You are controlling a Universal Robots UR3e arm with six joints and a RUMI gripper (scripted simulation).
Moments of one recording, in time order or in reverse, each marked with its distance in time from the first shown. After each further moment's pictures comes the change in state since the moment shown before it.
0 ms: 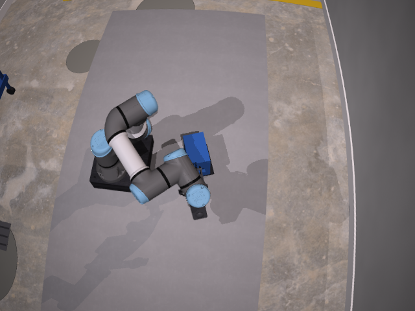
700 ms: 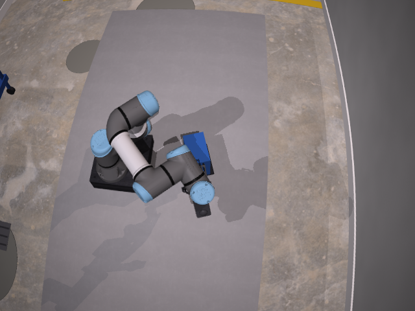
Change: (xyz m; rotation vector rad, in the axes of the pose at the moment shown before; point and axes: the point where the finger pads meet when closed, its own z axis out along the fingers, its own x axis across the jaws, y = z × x) arm -0.012 0.008 -0.014 0.000 0.000 0.000
